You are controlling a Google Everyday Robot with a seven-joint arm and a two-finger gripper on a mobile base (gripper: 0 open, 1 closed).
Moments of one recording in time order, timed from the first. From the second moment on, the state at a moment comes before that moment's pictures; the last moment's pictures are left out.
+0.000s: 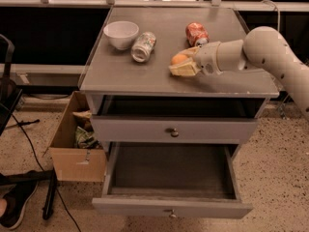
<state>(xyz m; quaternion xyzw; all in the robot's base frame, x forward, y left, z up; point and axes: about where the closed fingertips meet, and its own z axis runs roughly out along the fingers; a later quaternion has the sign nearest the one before) 0.713 -0.091 0.829 -0.48 0.70 0.19 0.49</state>
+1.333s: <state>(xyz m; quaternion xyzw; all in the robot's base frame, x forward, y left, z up) 0.713 -0.091 0.829 -0.48 0.70 0.19 0.49</state>
